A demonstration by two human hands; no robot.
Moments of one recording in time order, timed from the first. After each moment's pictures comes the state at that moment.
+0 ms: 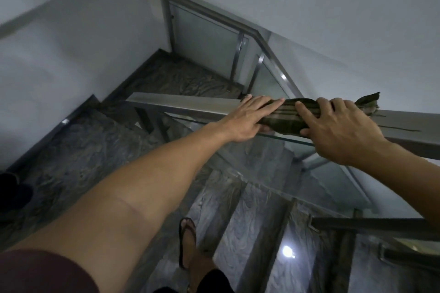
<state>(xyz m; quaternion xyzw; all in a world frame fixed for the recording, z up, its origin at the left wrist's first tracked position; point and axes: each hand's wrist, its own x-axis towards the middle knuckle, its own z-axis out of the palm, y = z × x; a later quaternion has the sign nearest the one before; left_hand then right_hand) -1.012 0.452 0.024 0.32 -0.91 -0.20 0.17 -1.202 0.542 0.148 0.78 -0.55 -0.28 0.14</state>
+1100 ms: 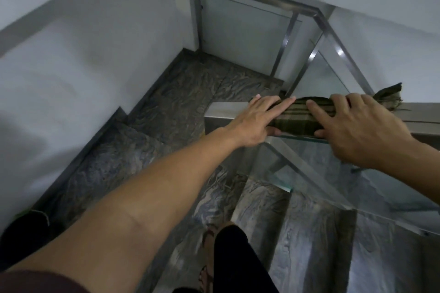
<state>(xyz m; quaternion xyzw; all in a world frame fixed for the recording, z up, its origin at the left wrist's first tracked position) -0.688 0.242 -0.227 0.31 -0.91 -0.21 0.15 -0.879 0.338 -0.111 0.77 -0.55 -0.27 0.17</state>
